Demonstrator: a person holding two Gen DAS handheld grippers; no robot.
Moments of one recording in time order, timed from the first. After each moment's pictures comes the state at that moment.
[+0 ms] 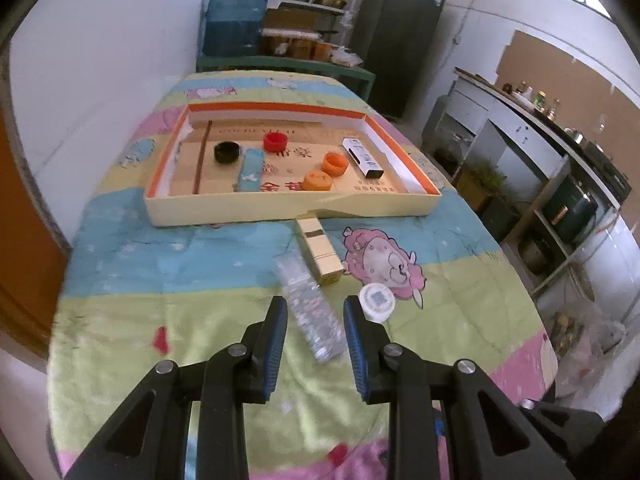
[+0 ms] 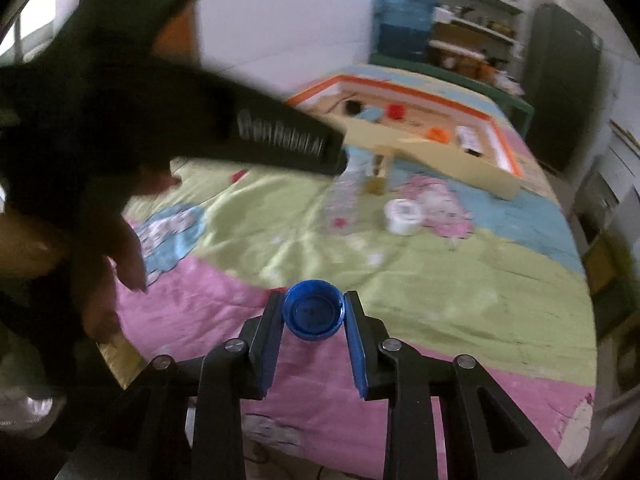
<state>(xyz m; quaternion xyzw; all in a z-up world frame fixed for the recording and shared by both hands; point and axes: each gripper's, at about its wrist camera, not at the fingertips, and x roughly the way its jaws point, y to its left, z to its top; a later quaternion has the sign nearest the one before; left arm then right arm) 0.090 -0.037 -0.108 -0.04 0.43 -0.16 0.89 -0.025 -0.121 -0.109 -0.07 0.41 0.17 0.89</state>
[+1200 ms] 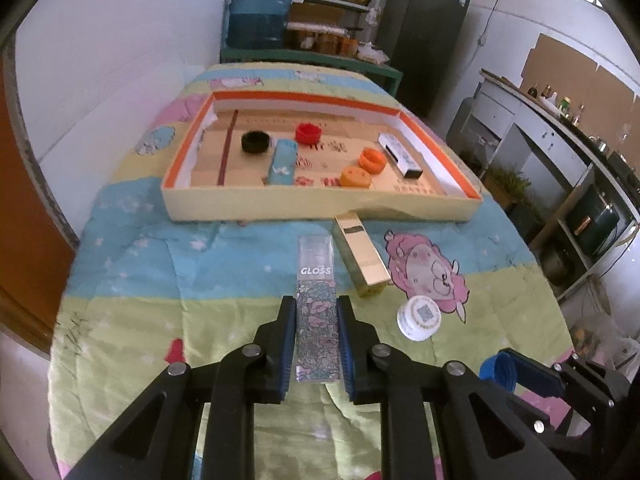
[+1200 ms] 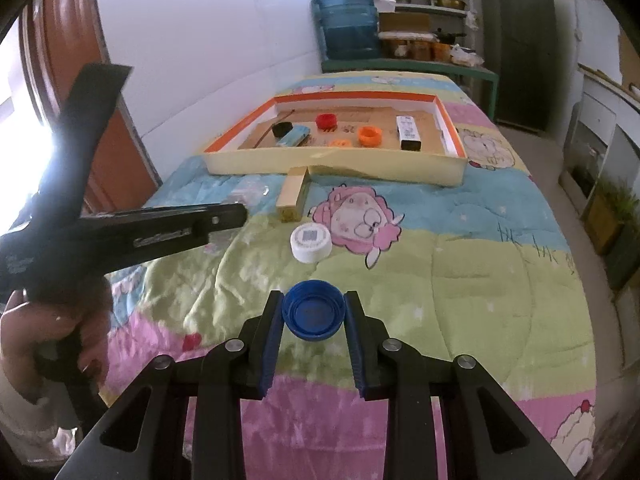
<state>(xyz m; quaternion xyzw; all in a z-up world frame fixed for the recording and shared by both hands) 0.106 -0.022 -0.119 -0.04 0.43 -0.13 0.89 0.015 -0.174 -0.102 0.02 0.40 0.15 0.90</state>
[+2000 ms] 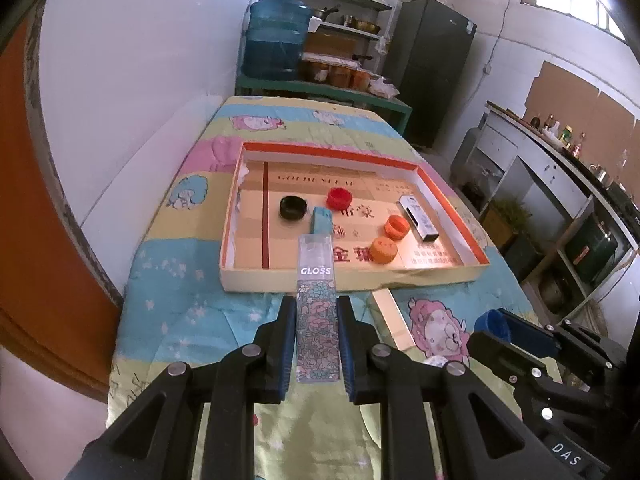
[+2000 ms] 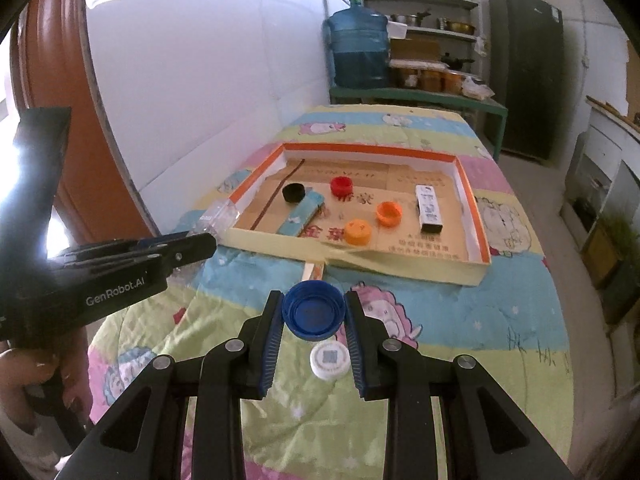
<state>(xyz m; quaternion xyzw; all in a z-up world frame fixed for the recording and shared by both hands) 0.130 0.017 -0.077 -0.06 0.39 -0.12 0.91 0.073 -0.145 -0.053 0.00 0.37 0.16 0.92</state>
